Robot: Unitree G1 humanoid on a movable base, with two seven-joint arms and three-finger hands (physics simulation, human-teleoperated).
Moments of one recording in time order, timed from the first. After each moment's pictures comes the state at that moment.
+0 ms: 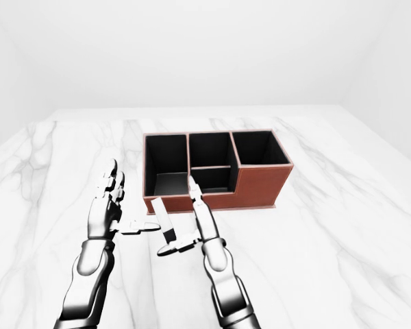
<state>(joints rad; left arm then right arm) 0.03 0.01 0.02 -0.14 0.07 -0.09 0.00 0.01 0.09 0.29 -0.02 -0.19 0.09 0.02</state>
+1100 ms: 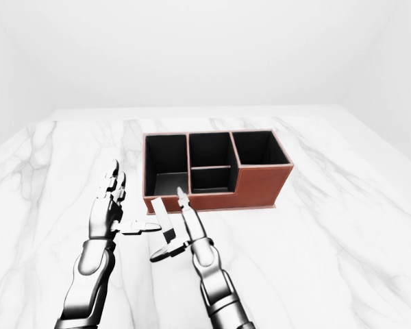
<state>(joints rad) 0.03 0.01 0.01 -0.13 0.07 -0.09 0.00 -0.09 0.16 0.29 0.25 -0.23 0.09 0.04</state>
